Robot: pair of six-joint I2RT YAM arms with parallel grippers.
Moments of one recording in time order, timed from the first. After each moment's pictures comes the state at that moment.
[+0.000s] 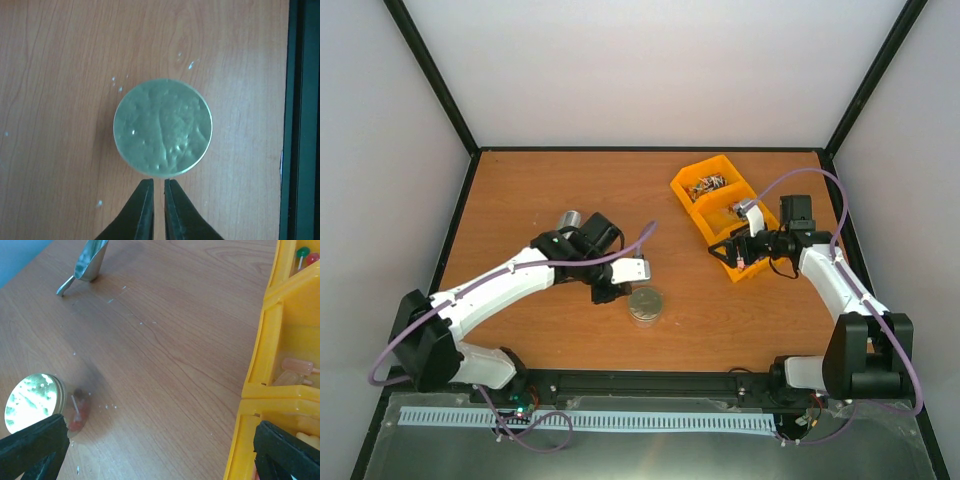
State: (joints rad) left arm -0.75 1.35 1.05 -0.84 0.34 0.60; right arm 0.02 1.31 0.87 -0.52 -0.80 -0.35
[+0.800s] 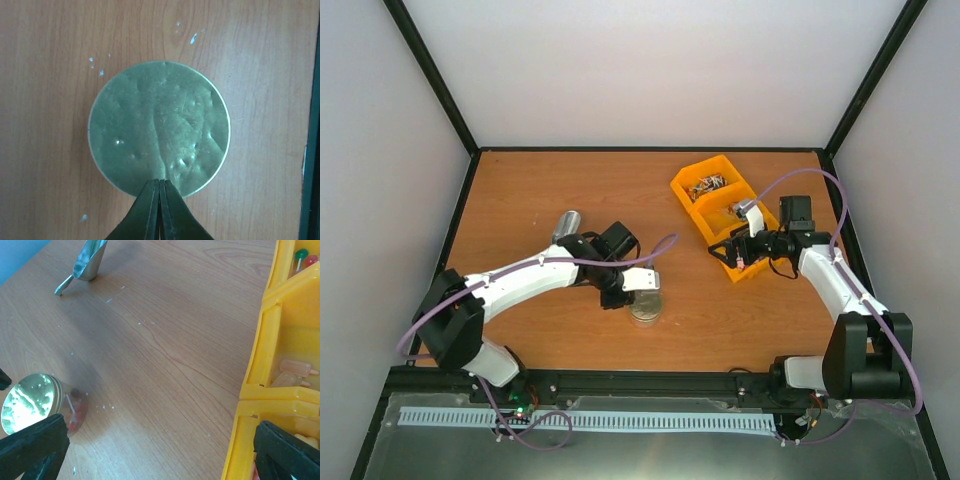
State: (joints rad) left arm -0.82 1.52 1.05 -0.79 0.28 0.61; right arm 0.02 1.31 0.86 -0.50 -0.79 -0.36
